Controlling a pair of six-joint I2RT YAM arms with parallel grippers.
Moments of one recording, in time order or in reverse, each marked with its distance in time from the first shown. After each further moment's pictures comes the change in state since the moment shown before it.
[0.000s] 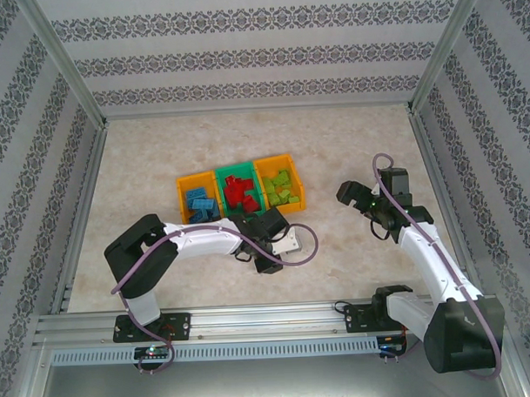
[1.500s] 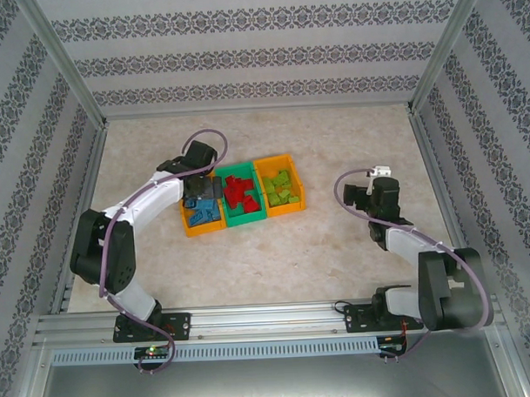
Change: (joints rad) left arm 0.600 -0.133 0.166 -0.242 -0.450 -0.672; right arm -0.006 0.258 -0.264 0.845 0.301 -0.476
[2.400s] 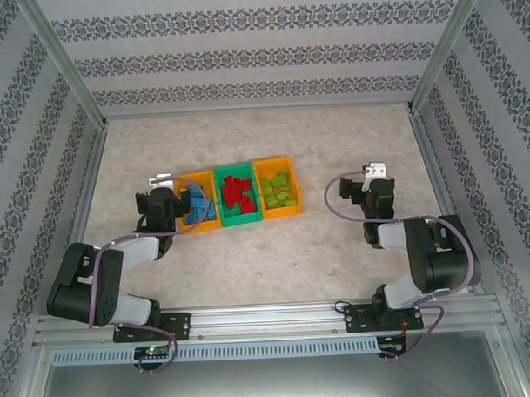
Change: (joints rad) left arm 0.210 -0.233 -0.798 1.264 -0.139 0.417; right arm 0.006 0.229 -0.037 0.418 -0.005 -0.042
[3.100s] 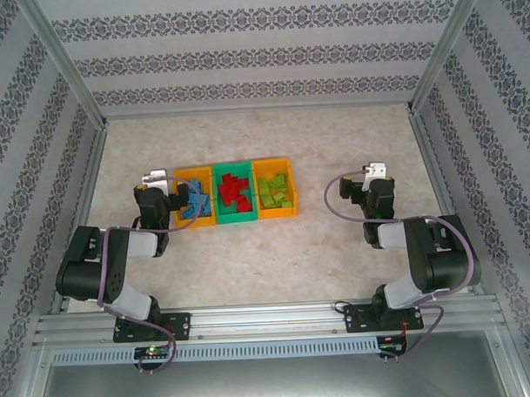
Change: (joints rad) left arm 0.080 0.135 -0.008 0.273 0.159 -0.008; right arm 0.000 0.000 0.000 0.000 0.000 -0.003
